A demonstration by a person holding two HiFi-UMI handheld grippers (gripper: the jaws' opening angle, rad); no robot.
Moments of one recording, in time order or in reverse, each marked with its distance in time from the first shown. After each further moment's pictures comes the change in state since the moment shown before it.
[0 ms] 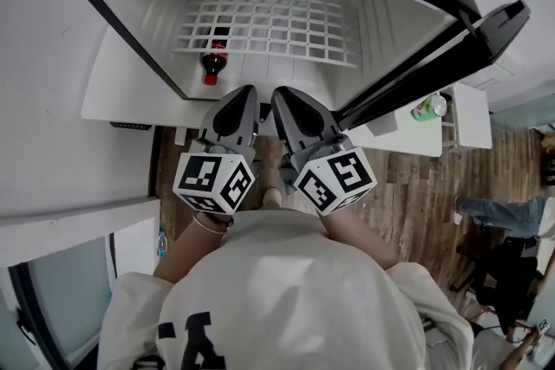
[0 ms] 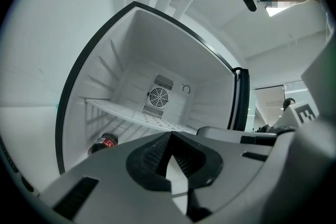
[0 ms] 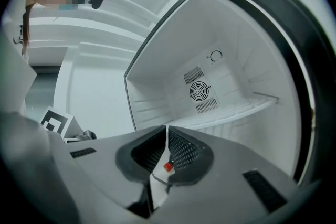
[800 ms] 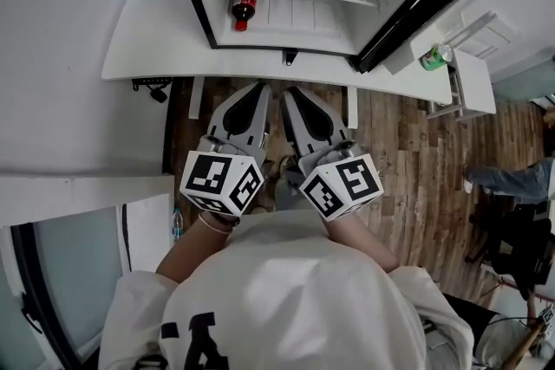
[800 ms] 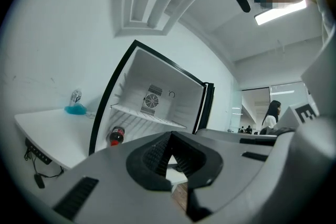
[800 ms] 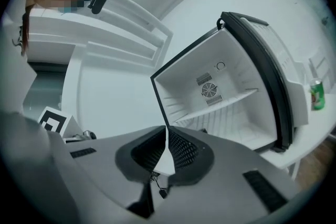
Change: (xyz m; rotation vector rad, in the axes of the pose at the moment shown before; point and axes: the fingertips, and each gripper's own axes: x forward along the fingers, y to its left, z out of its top) left arm -0.153 -0.026 -0.002 0.020 0.015 -0.091; right arm -0.087 0.132 -0.031 0.019 -0.045 -0.096
